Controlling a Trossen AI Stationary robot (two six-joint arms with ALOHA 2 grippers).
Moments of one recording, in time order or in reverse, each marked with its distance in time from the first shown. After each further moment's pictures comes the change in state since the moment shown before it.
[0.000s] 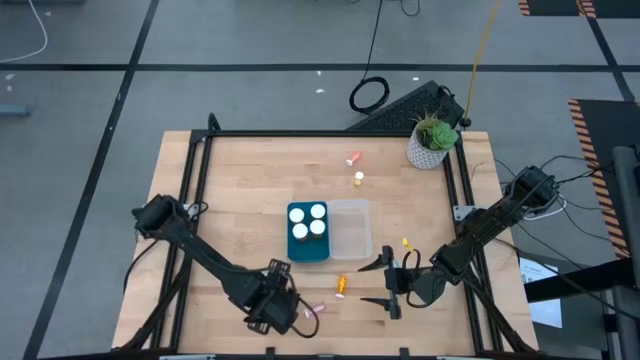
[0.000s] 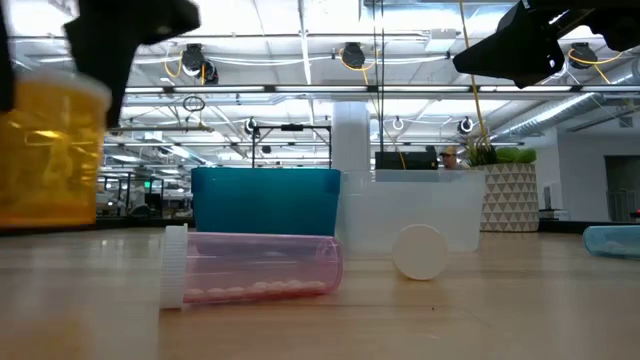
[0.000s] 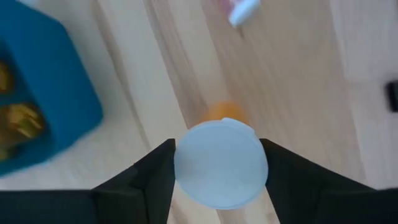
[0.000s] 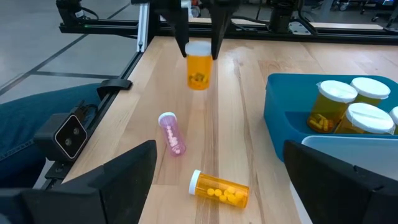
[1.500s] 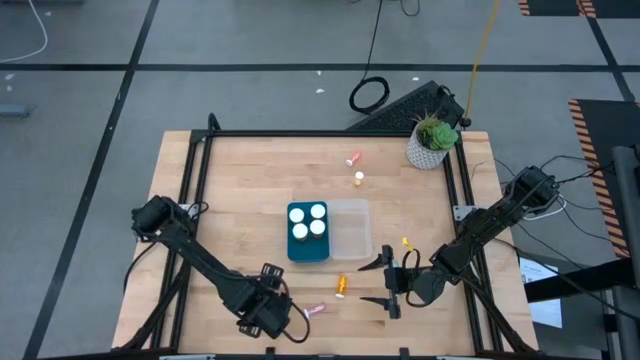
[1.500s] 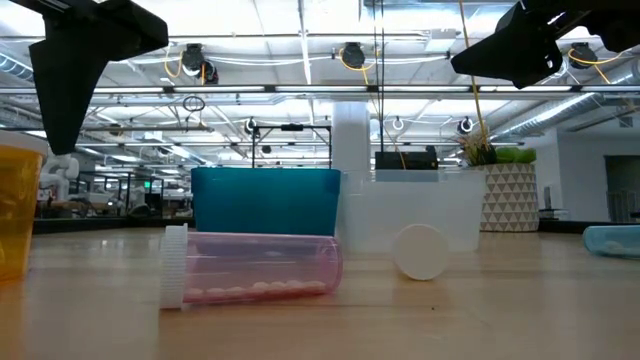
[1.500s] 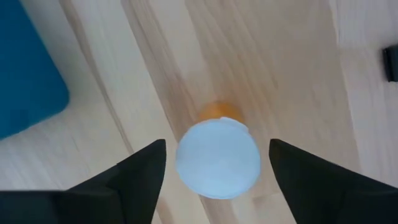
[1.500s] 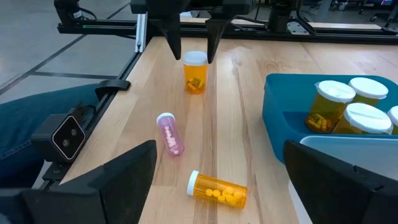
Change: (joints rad) left arm -0.053 -0.008 -0.085 0.025 0.039 -0.034; right arm -0.004 0.000 0.000 0.000 0.000 0.000
